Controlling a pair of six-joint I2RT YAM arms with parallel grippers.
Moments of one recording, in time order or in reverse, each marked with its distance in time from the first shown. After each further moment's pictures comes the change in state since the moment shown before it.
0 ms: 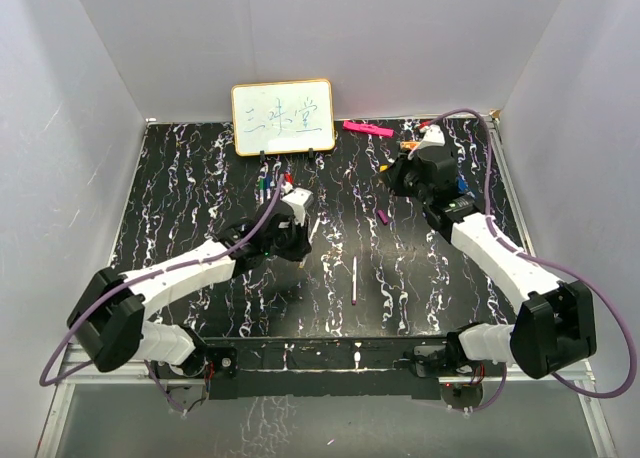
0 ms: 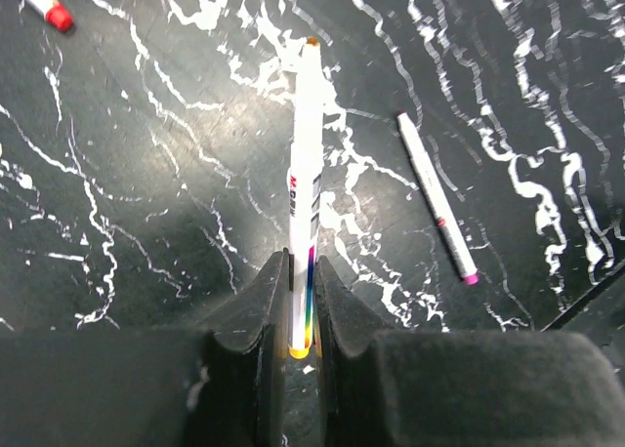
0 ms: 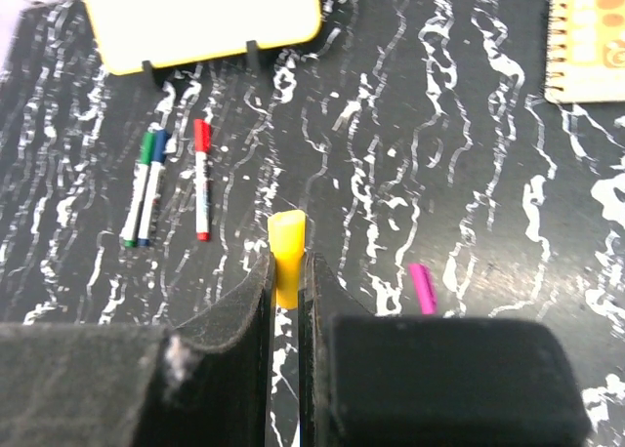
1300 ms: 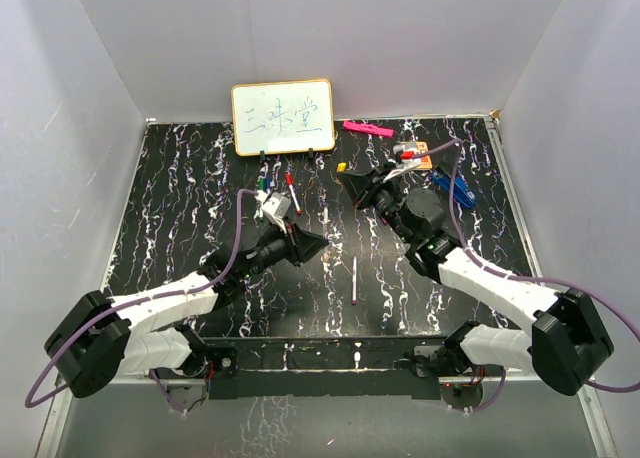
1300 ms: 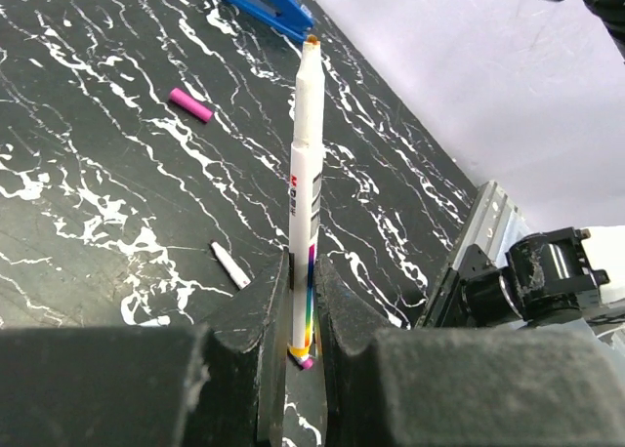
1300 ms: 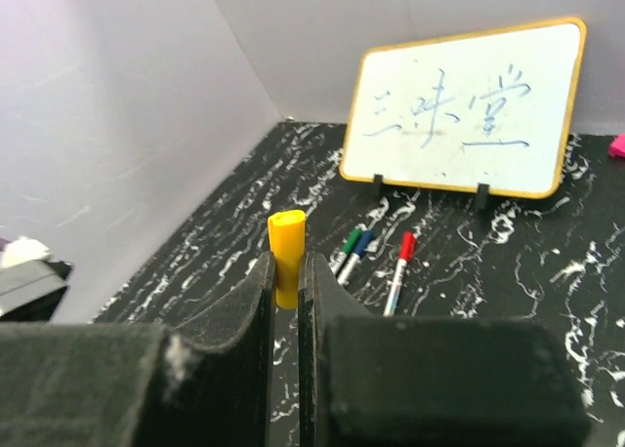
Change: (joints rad) left arm -0.014 -0.202 -0.361 0.802 0.174 -0.198; right arm 0.305 -0.090 -0.268 0.712 0.047 0.005
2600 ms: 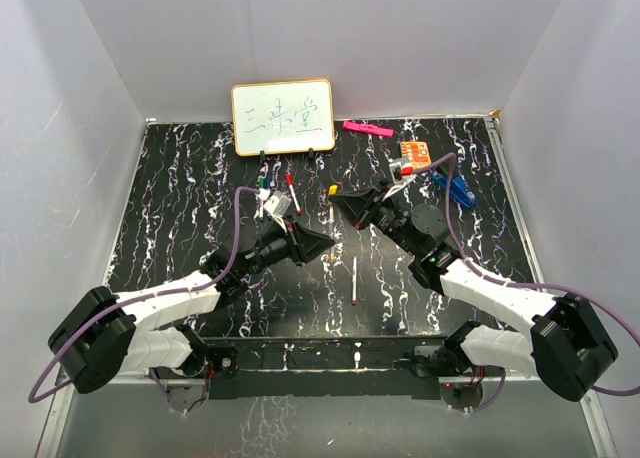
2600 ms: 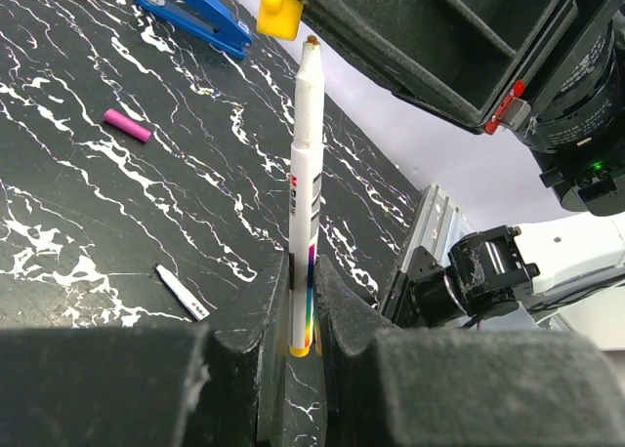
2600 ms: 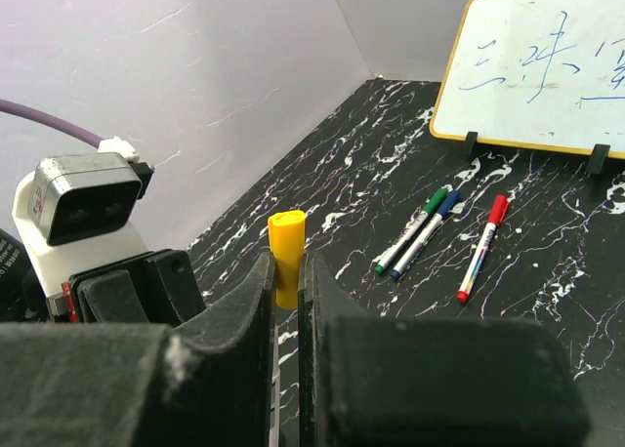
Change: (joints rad) left arm 0.000 0.030 -0.013 0.142 0.097 -0.076; right arm 0.002 -0.053 -0.138 0.143 -0.206 0.106
